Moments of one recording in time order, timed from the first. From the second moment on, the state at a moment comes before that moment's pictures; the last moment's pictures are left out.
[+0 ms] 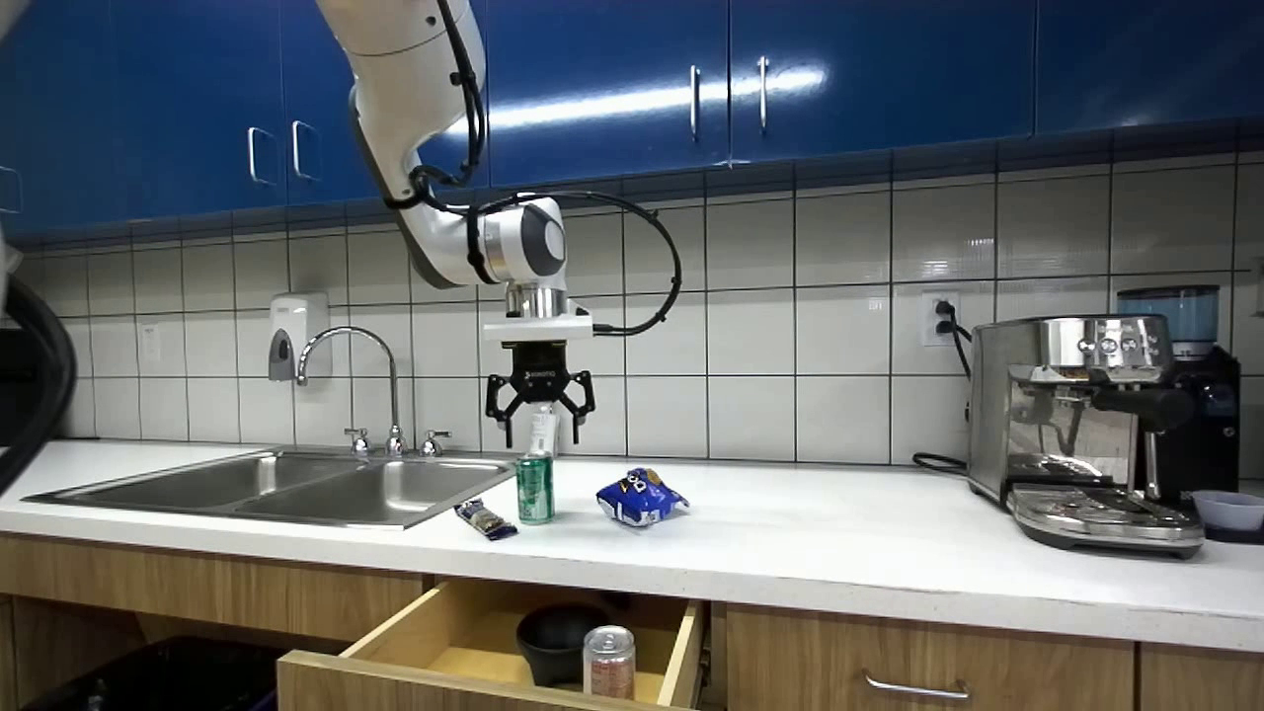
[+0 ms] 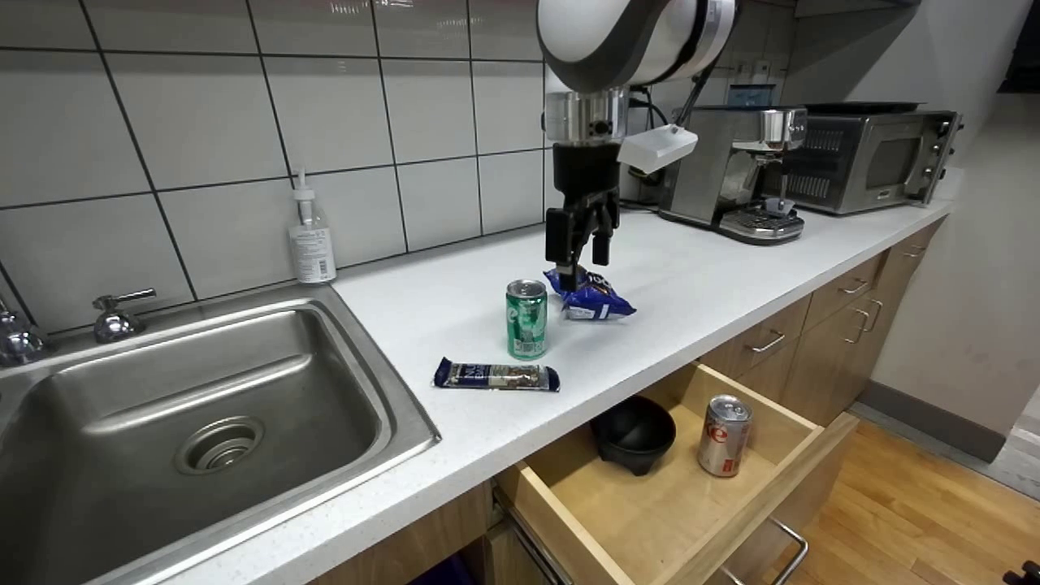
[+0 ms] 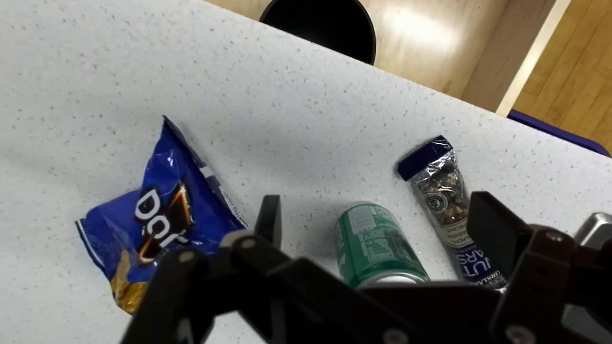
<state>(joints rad) 0.01 0.43 0.03 -1.71 -0.07 2.12 -0.32</state>
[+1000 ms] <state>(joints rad) 0.04 0.63 0.05 -1.48 -0.08 2.12 -0.34</state>
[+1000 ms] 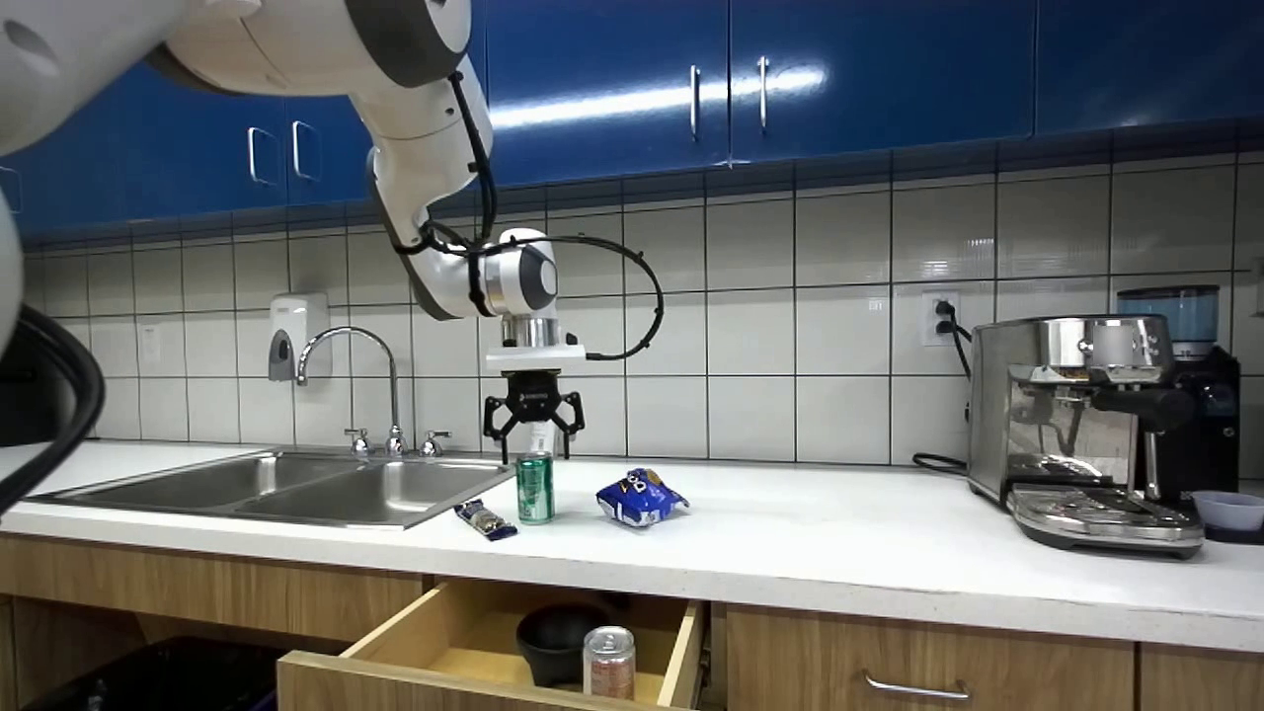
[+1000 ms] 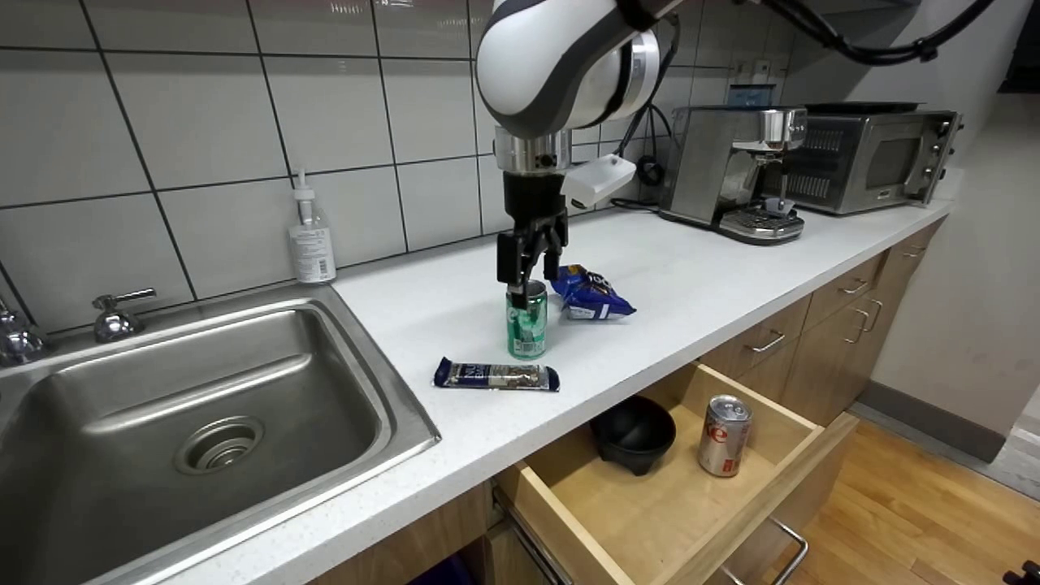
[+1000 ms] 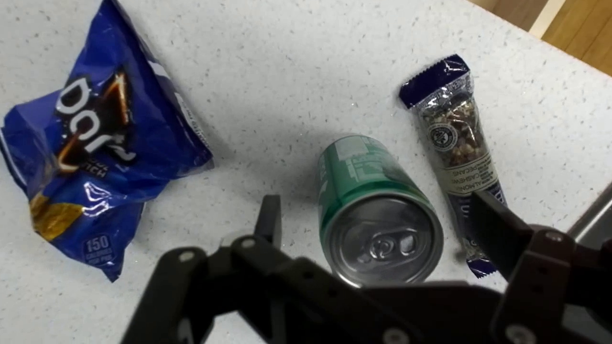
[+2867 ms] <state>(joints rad) 0.05 0.71 0.07 -1.41 -0.12 2.13 -0.38</state>
